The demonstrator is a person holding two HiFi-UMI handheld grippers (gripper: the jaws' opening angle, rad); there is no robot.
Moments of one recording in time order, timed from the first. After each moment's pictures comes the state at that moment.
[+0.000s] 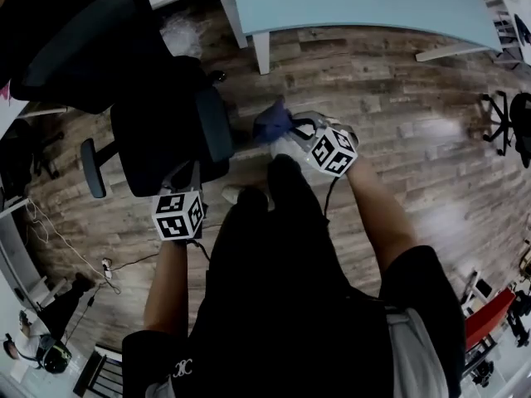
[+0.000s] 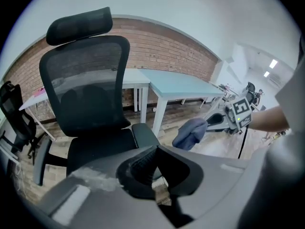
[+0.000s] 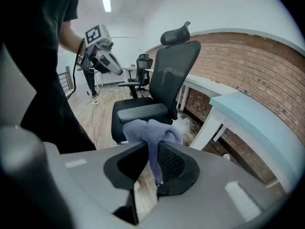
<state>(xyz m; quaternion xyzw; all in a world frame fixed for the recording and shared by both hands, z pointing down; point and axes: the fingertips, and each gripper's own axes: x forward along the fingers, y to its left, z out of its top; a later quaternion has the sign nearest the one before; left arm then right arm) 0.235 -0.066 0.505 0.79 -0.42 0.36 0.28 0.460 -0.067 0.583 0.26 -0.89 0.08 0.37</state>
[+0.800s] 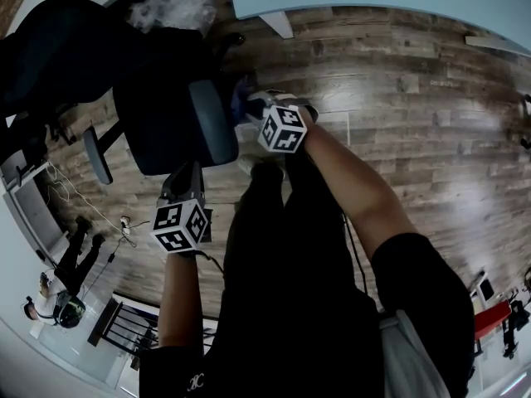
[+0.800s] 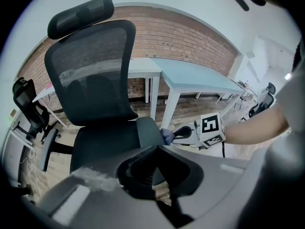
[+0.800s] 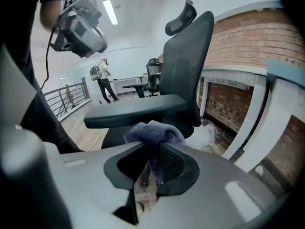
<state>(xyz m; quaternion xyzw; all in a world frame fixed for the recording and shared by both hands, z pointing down) 0.255 -0.087 0.535 0.71 -0.48 0.40 0.32 0.341 -0.142 0.695 0.16 -0.93 0.10 0.31</state>
